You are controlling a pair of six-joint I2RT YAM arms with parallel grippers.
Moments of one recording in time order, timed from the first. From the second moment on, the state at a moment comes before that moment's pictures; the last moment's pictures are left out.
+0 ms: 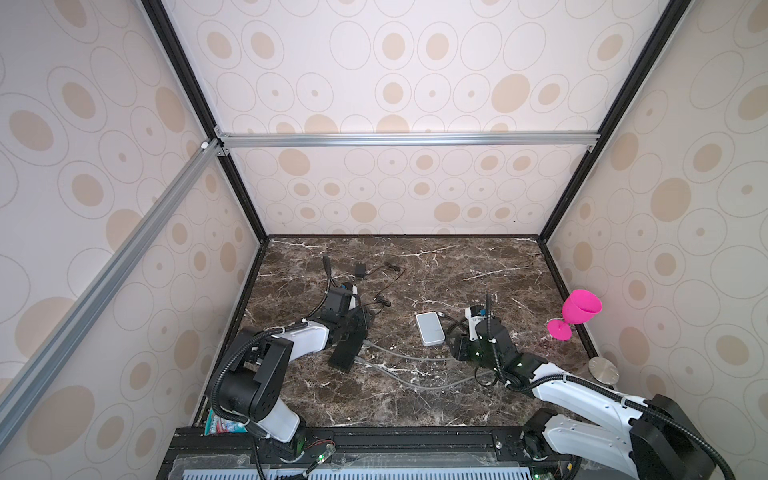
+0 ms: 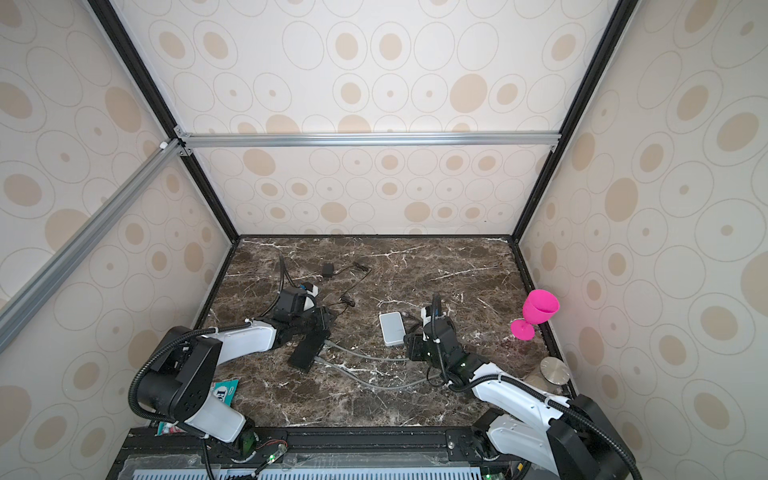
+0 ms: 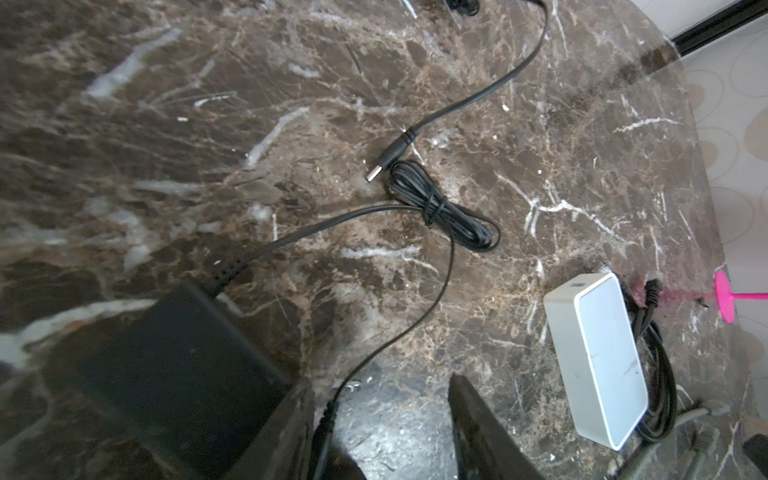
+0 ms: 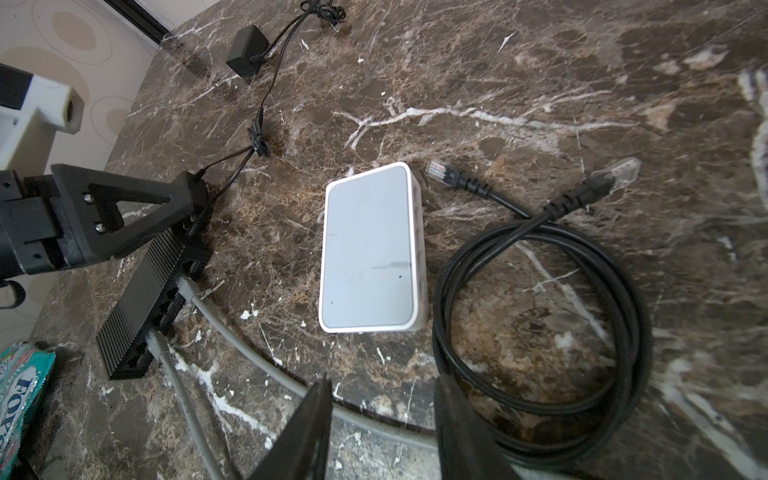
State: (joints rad) left arm -0.35 1.59 0.68 0.11 0.22 -0.52; right arm 0.62 1.07 0.40 0.01 0.02 0.61
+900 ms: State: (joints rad) left arm -0.22 1.37 0.59 0.12 0.19 -0.48; right arm 0.62 1.12 0.42 -0.07 0.08 0.60
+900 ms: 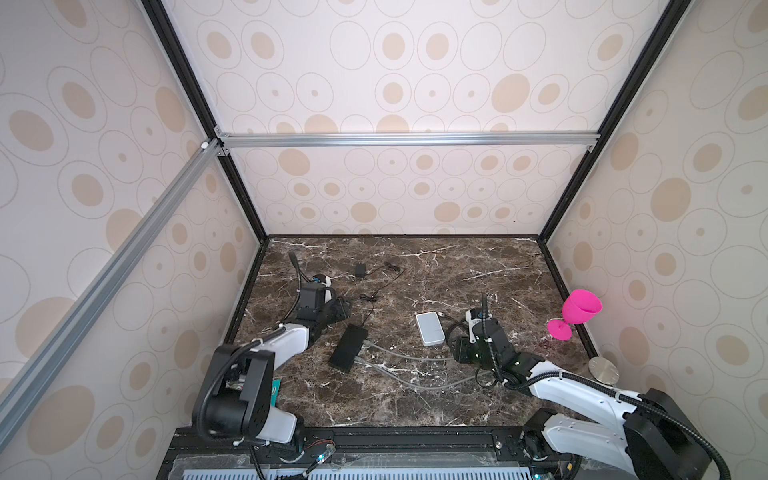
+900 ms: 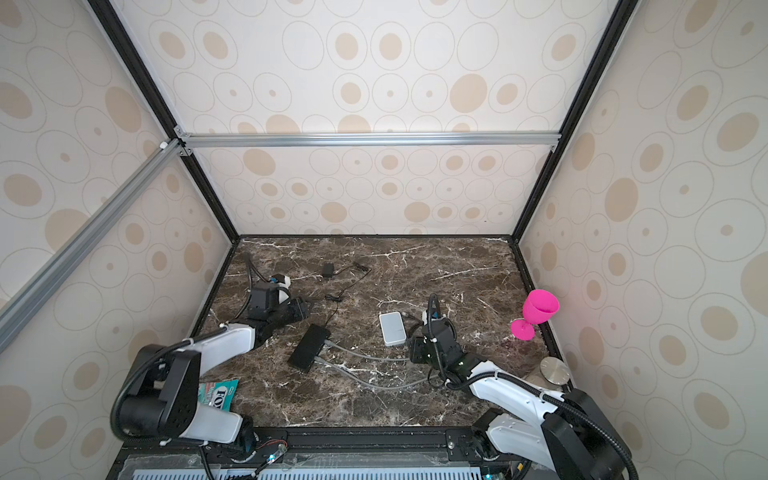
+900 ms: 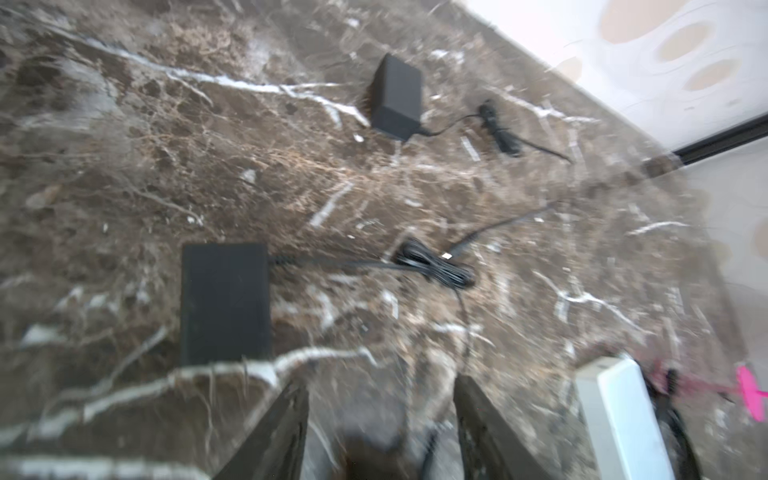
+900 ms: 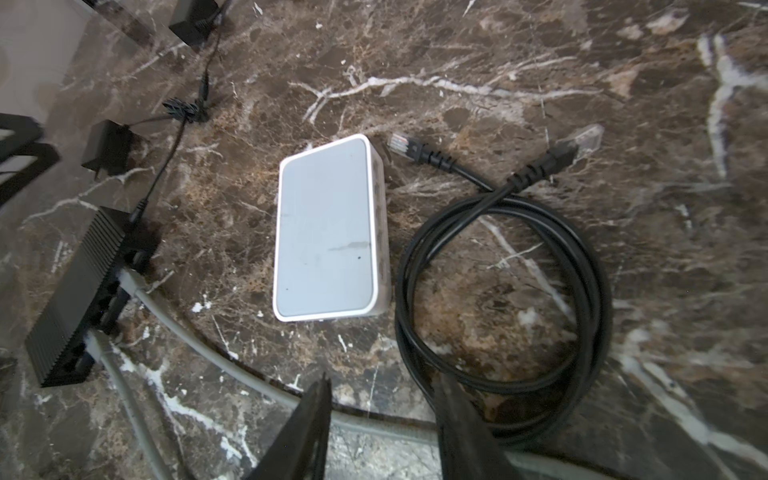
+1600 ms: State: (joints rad) left arm -0.60 1.02 0.23 0.15 0.07 -0.65; right arm 0.62 1.20 0.52 -0.21 0.03 0.59
